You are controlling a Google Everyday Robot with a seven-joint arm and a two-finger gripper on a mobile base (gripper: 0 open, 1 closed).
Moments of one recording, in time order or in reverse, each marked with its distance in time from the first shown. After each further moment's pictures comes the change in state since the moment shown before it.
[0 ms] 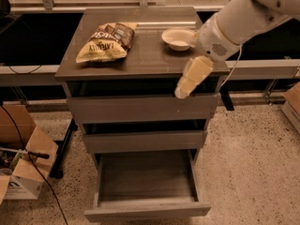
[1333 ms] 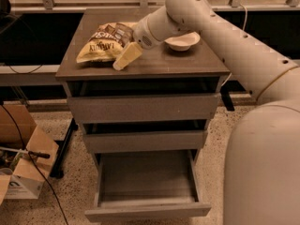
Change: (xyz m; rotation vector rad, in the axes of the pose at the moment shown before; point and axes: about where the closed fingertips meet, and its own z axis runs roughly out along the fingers) arm -0.145 -0.116 0.170 0.051 -0.324 -0.003
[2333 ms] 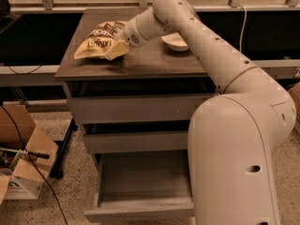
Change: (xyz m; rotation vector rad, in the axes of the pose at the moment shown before) arm -0.014 -0.024 0.058 -0.044 -0.044 0.034
